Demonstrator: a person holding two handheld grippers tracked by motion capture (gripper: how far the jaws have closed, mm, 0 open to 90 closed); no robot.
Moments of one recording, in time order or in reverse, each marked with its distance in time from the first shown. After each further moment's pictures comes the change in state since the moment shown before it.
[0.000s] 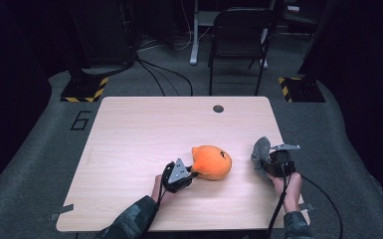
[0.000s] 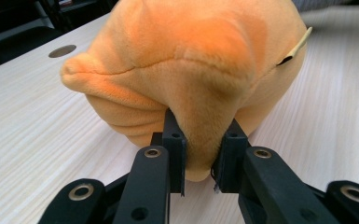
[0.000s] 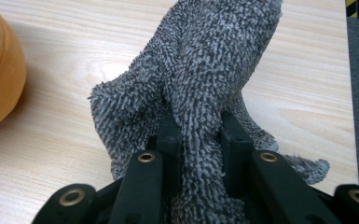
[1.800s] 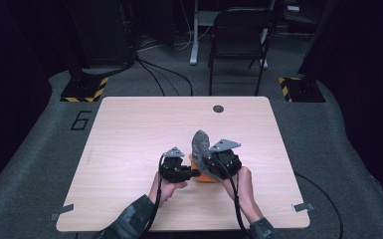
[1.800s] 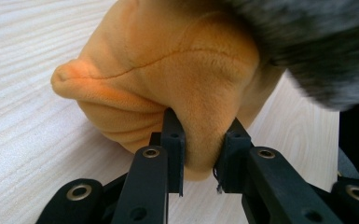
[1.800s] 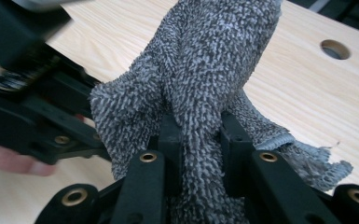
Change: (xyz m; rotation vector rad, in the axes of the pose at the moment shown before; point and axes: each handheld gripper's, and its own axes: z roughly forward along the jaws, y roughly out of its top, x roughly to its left) left arm 0.020 0.029 -0.005 0.194 -0.181 -0.499; right arm 0.178 0.047 -0.041 -0.145 0.231 -0.349
